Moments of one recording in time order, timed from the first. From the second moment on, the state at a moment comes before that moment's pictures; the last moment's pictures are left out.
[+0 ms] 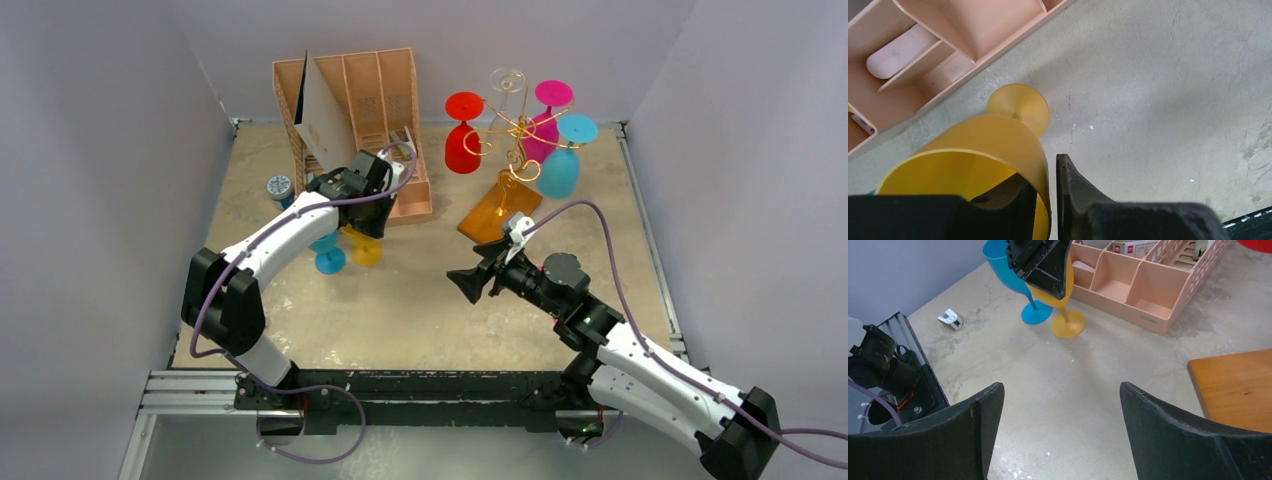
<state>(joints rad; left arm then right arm) -0.53 1.61 1.33 -0.75 -0.03 -0.10 0.76 0.75 0.47 0.15 -0.15 0.24</state>
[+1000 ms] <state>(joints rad) -0.52 1.45 1.51 -0.88 0.00 -0.12 0.76 1.13 1.07 -0.57 -0.10 0.39</state>
